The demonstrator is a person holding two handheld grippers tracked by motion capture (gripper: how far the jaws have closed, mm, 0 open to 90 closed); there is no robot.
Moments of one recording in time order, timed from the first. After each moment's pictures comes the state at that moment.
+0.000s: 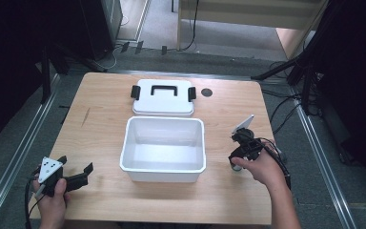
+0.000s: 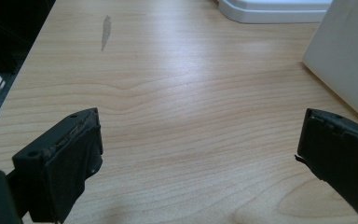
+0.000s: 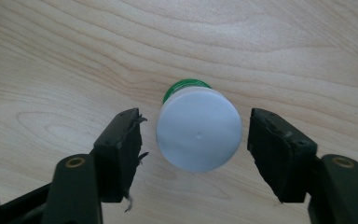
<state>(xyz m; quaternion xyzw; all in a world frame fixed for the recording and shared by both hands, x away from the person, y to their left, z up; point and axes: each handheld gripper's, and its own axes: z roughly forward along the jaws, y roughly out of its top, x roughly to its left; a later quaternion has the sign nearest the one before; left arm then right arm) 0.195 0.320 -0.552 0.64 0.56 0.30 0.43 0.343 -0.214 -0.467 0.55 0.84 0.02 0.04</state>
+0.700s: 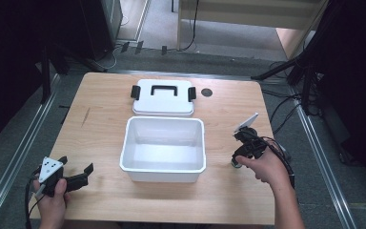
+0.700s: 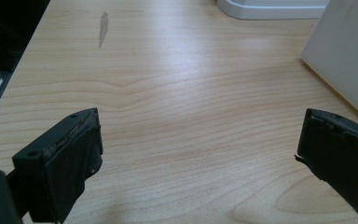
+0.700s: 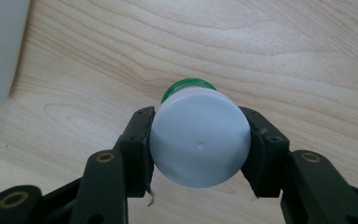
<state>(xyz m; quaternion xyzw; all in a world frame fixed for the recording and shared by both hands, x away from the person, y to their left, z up) 0.195 0.320 -0.552 0.64 0.56 0.30 0.42 0.341 -0.219 -0.453 0.54 0.84 0.05 0.02</state>
